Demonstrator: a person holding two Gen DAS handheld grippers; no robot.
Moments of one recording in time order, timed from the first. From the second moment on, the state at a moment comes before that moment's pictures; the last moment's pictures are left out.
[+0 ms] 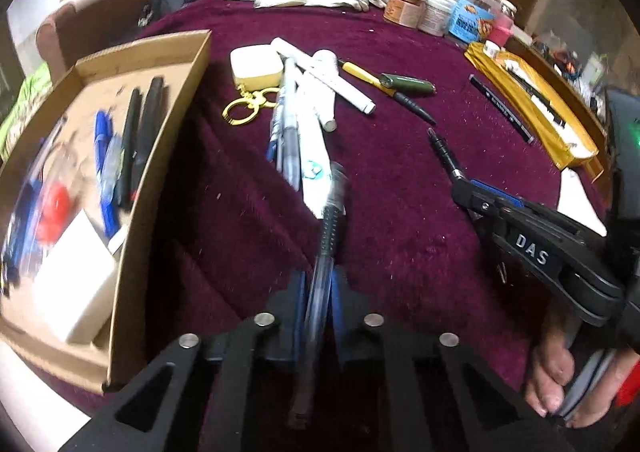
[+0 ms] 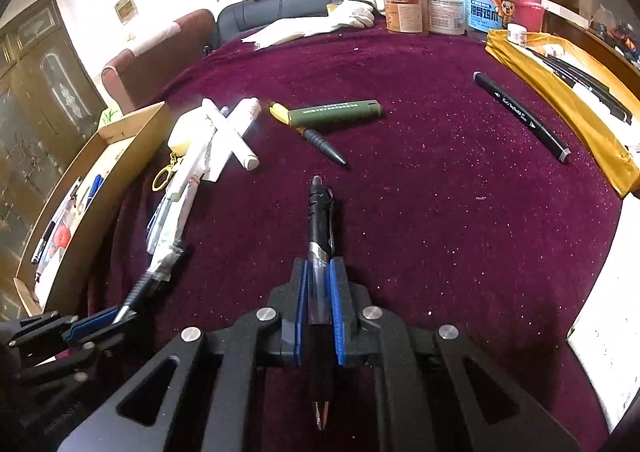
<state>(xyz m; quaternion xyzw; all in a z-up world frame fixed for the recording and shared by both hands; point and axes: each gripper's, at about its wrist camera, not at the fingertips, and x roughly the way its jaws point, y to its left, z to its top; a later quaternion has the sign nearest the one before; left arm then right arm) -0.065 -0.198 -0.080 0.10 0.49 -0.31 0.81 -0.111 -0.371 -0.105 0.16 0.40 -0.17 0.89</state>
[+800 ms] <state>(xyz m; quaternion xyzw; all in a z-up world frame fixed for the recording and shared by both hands) -0.067 -0.147 -0.074 -0.05 0.53 -0.38 0.75 -0.115 -0.359 -0.102 0.13 0.39 -0.16 0.89</state>
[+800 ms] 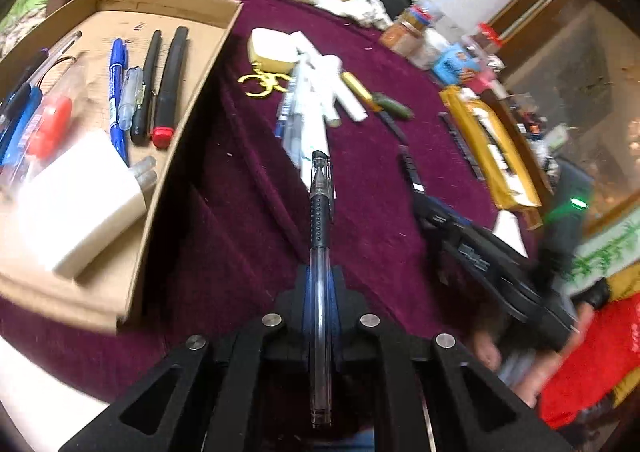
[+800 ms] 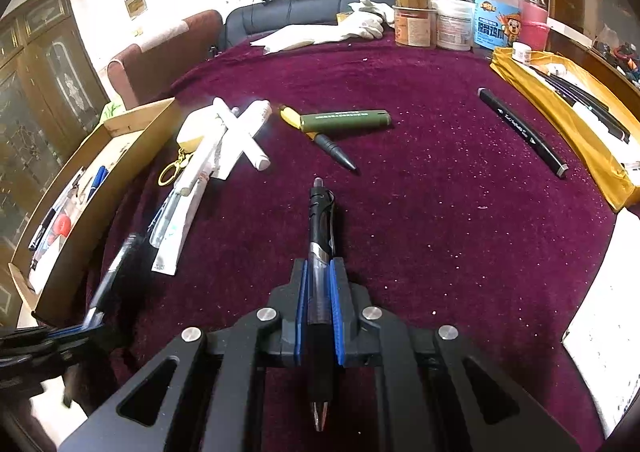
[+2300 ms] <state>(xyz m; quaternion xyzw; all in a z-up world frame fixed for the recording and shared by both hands) 0.091 -0.009 -0.057 -0.07 0.50 -0.20 0.84 0.054 -0.210 -0.087 0.18 0.42 0.06 0.89</state>
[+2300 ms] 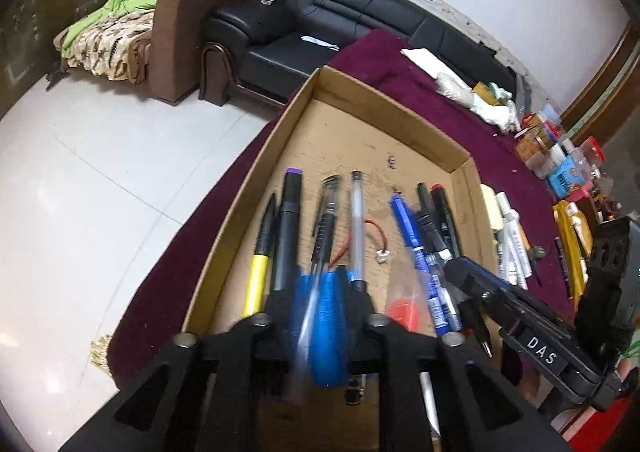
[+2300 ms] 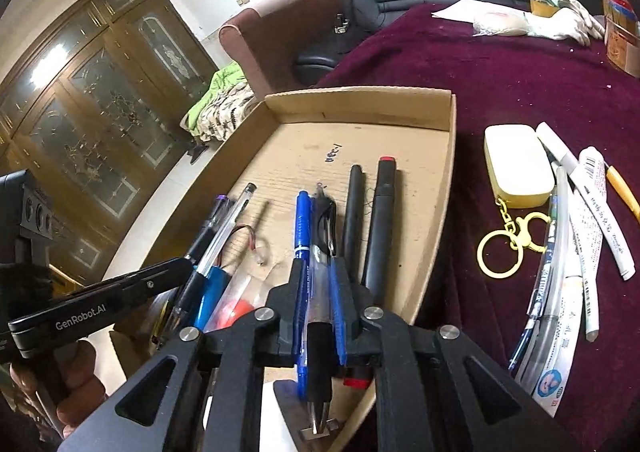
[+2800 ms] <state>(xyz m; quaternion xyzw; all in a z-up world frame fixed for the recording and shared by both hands) -0.039 -0.121 -0.022 0.03 0.45 -0.30 0.84 -0.094 -0.345 -0.068 0.27 0.32 0.01 0.91</state>
